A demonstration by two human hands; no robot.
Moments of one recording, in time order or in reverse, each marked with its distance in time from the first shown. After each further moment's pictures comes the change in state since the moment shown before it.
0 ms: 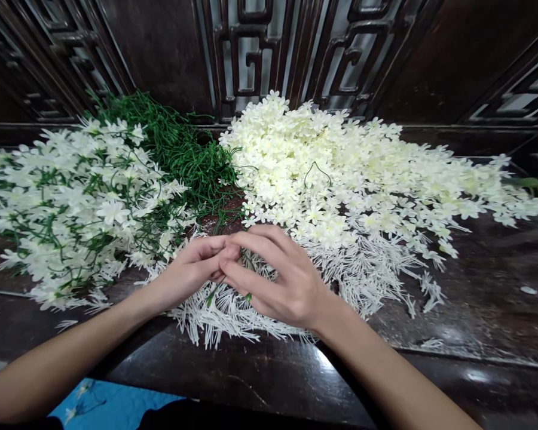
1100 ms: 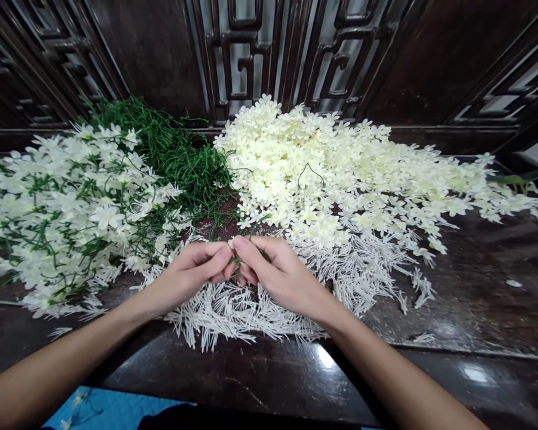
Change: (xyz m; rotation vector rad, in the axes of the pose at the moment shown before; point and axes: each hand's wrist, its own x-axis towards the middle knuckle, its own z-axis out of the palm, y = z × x) left_hand -0.003 0.001 0.001 0.184 -0.027 0.074; right_hand 0.001 -0.003 -0.002 0.982 -0.181 0.940
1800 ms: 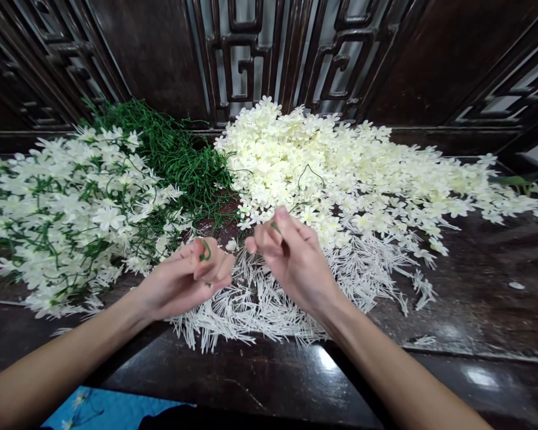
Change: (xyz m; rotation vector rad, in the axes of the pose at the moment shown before) left_hand -0.001 -0.001 0.004 -0.692 -0.065 -0.033; right_hand 0.007 0.003 -0.004 0.394 0.252 -0.094
